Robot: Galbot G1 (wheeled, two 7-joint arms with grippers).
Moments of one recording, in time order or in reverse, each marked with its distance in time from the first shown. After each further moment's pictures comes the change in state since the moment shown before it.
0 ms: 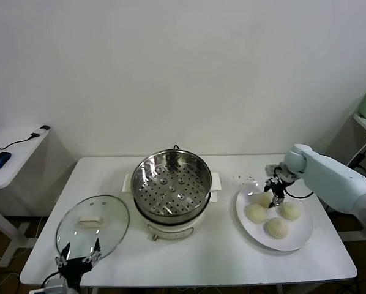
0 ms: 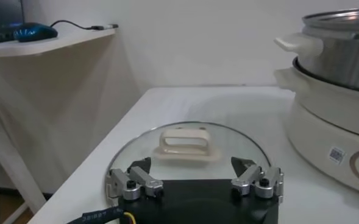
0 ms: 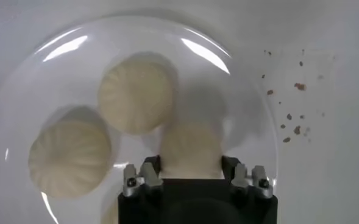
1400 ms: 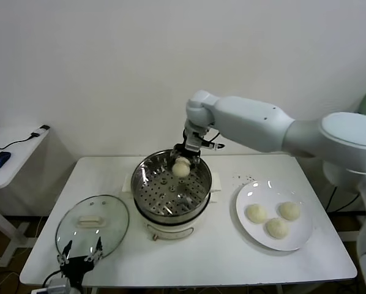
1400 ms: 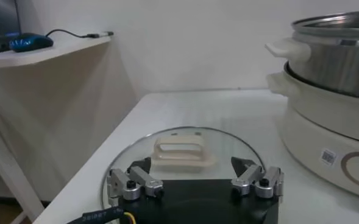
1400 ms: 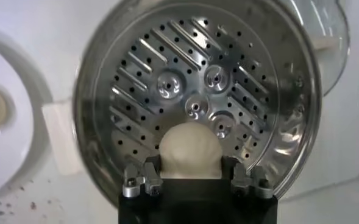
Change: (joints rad) left arm 0.003 0.009 0.019 -0.009 0.024 -0.009 -0.016; right arm 0.338 0.557 -0.239 0.018 -0.203 0.750 0.098
